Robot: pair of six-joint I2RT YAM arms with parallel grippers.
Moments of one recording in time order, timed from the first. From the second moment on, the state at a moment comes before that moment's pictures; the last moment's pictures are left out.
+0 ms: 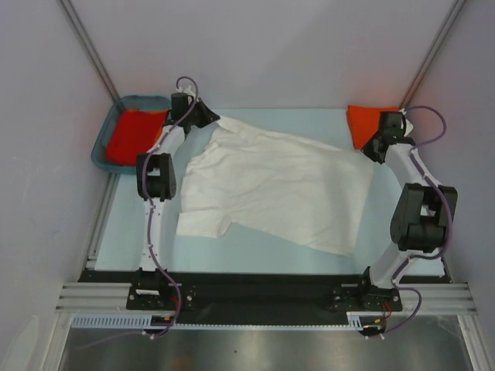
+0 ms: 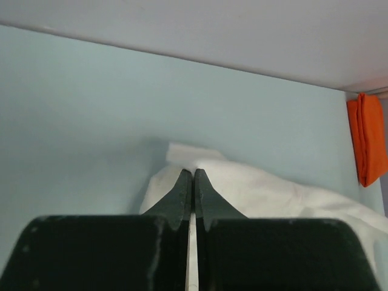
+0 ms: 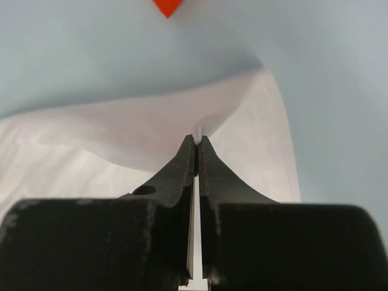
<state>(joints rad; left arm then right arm) -0.04 2.67 2.34 -0.11 0.50 -0.56 -0.10 1.68 1.33 -0.43 0.15 0.60</state>
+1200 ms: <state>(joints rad) -0.12 1.56 2.11 0.03 0.45 -0.56 -0.19 1.07 1.53 -0.45 0.03 0.55</state>
